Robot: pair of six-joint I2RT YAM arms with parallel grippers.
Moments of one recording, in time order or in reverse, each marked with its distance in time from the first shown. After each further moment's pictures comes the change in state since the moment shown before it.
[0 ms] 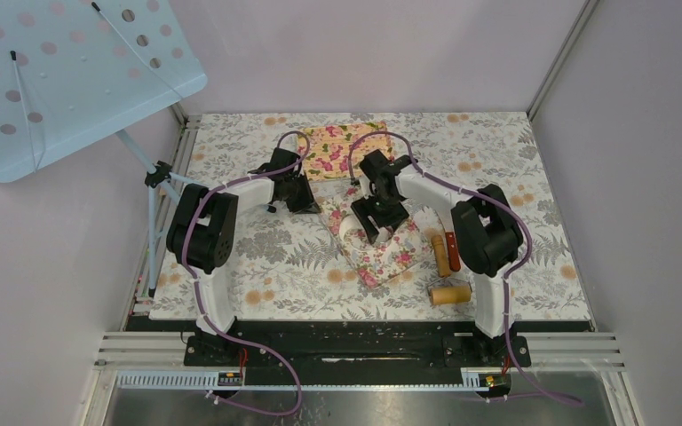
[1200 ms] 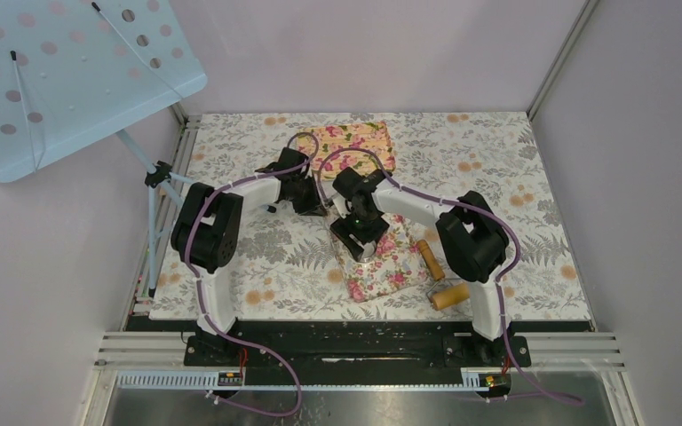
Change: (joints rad) left arm -0.047 0.023 0.041 -0.039 0.007 0.027; right arm 0.172 0.024 0.022 -0.033 0.008 -0.074
